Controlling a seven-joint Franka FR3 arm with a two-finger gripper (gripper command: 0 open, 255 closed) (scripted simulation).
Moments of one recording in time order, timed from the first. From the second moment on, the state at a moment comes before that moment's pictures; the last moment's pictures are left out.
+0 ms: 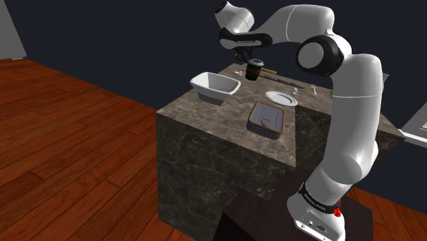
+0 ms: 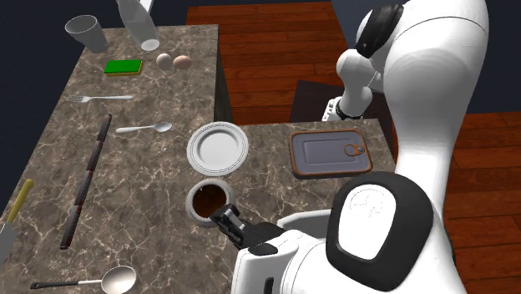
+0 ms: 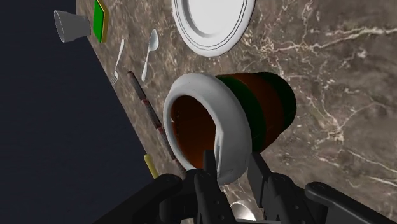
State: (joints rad) arm -0.19 0.44 -0.05 -1.25 -0.83 1.60 0.37
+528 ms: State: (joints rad) arm -0.27 0.16 -0.08 -1.59 -0.85 1.72 0.35
